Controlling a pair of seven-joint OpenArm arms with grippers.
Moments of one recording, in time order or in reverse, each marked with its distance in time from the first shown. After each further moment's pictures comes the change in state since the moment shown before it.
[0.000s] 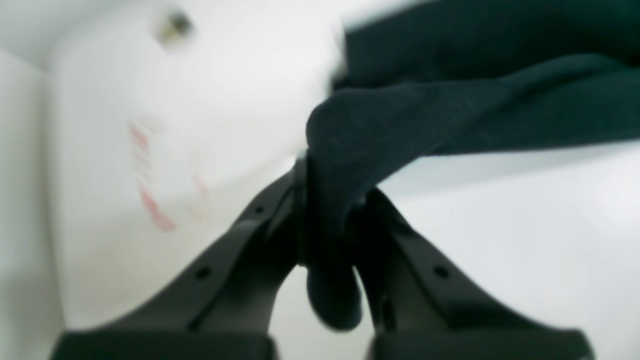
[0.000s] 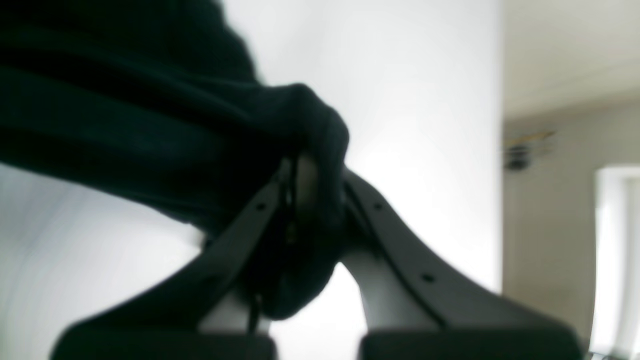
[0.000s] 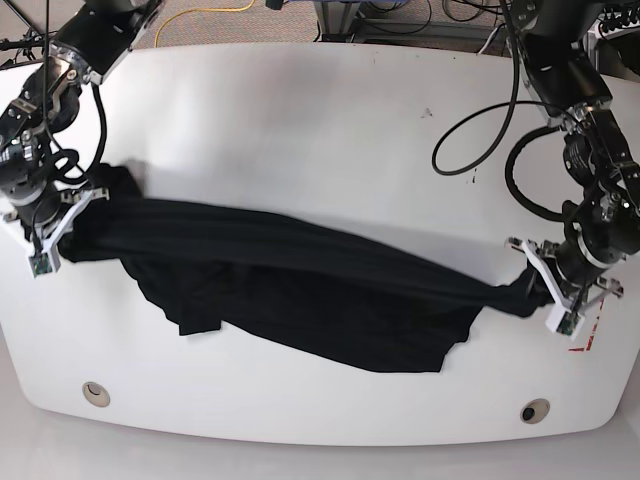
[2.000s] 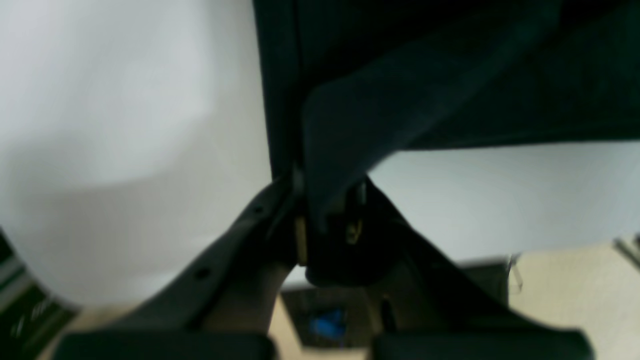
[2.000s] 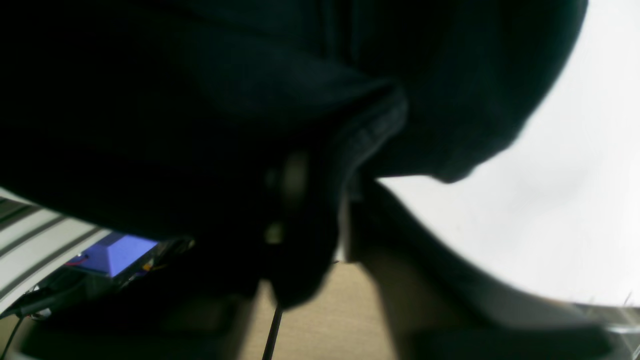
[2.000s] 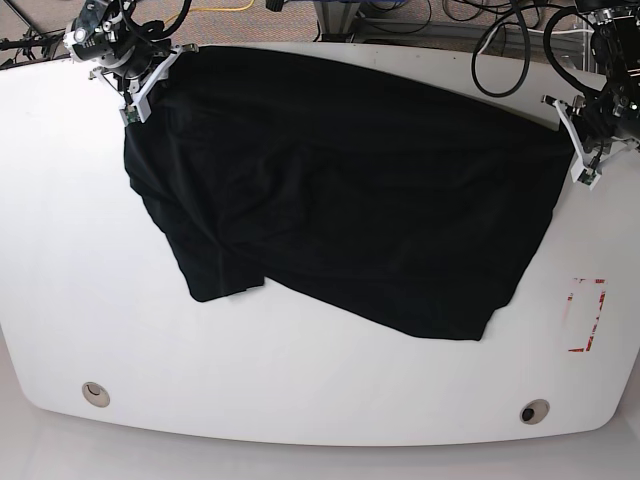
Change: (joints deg) left arm 30.4 -9.9 -6.7 -4.8 0.6 0.1 -0.8; right arm -30.2 -15.3 -2.3 -4.0 -0.3 -0.1 9.7
